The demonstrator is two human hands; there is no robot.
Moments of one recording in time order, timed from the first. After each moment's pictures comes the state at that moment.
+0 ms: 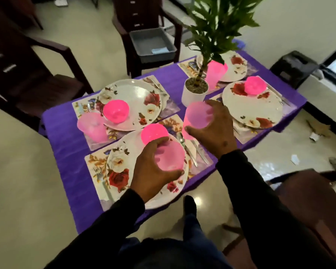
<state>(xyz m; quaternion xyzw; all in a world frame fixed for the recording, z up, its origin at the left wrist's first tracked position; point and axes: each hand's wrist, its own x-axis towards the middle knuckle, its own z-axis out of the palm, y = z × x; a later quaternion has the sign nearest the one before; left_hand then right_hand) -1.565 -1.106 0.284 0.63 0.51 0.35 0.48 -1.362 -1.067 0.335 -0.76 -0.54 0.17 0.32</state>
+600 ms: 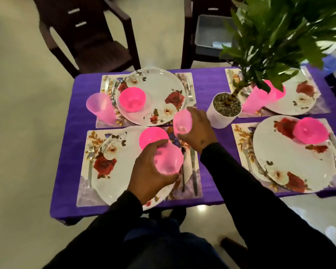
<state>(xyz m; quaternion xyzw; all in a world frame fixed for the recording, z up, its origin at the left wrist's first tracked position) -1.463 -1.069 0.270 0.51 0.68 0.39 0.37 -1.319 -0.907 0.245 -0.57 -0.75 0.30 0.15</state>
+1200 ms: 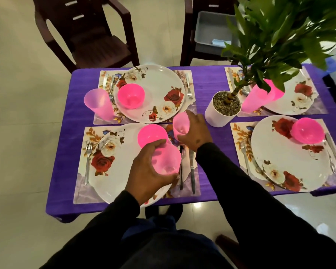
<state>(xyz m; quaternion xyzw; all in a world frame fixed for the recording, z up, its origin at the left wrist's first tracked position) -1.464 -1.073 0.267 0.49 0.68 0.39 0.39 -1.323 -0.905 0.218 -0.60 -0.74 0.29 0.08</state>
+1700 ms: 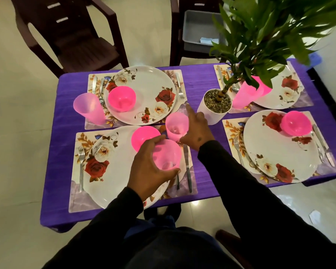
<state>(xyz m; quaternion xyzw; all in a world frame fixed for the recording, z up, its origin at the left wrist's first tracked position) -1.457 -1.055 0.267 0.53 0.66 0.38 0.39 -1.307 -0.906 0.240 -0.61 -0.74 0.27 0.06</state>
